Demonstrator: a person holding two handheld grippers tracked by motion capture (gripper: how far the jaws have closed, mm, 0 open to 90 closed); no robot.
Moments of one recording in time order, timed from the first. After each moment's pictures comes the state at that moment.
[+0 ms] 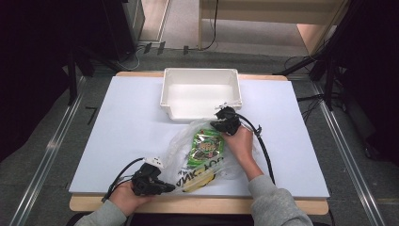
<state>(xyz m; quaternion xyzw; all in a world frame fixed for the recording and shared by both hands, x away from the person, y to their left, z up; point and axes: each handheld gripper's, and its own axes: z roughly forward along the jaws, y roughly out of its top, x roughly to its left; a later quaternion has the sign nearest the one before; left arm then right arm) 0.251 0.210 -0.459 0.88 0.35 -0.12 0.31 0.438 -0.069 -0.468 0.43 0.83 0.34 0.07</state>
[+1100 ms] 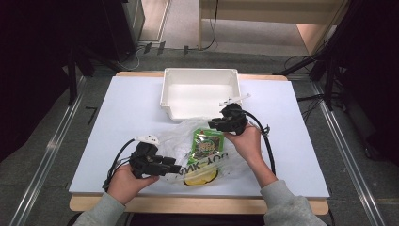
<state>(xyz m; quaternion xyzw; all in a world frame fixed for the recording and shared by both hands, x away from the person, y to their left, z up) 0.285 0.205 -0.400 0.83 0.38 -0.08 0.39 0.408 -0.082 -0.412 0.39 0.83 0.39 0.04</state>
